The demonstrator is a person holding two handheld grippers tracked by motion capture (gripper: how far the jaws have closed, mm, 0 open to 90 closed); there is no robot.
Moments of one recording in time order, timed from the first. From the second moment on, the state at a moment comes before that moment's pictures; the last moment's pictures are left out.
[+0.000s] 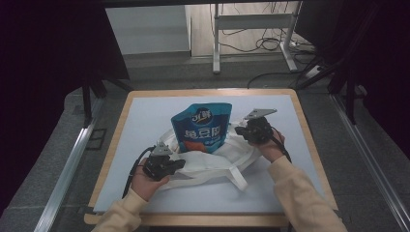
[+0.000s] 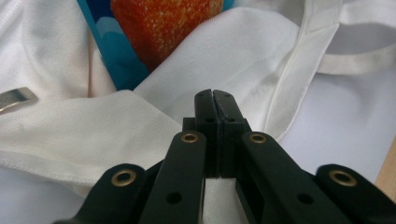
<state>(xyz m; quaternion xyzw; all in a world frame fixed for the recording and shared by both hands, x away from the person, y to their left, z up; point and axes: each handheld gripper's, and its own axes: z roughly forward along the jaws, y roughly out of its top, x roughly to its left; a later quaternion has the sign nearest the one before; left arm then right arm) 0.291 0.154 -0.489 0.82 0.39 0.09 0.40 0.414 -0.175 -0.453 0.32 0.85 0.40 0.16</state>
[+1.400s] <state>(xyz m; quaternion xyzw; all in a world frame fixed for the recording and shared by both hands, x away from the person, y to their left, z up) 0.289 0.174 -0.475 0.79 0.40 0.14 0.44 0.414 -0.198 -0.450 0.35 0.81 0.44 0.17</state>
